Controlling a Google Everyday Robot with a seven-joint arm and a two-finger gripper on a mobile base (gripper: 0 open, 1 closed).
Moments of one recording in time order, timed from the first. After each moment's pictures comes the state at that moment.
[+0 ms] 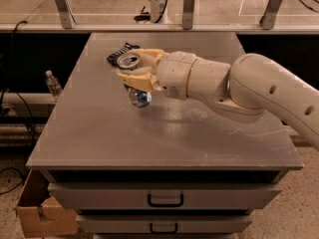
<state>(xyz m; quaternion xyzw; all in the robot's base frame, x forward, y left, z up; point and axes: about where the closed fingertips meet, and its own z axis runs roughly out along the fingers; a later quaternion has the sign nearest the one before) 0.555 0.059 0.955 -0.47 0.56 0.27 0.63</state>
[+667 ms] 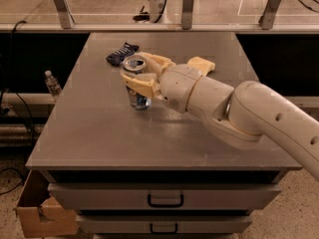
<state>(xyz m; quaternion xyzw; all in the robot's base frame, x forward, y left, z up) 0.550 0.045 0.951 -0.39 0.56 0.27 0.68</state>
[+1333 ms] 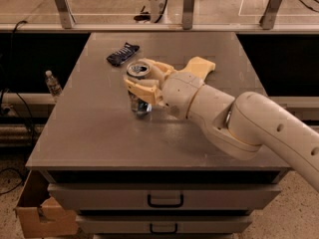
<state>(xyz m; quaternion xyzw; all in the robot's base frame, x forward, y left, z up) 0.547 0.038 0.938 -0.36 0.57 0.28 0.68</state>
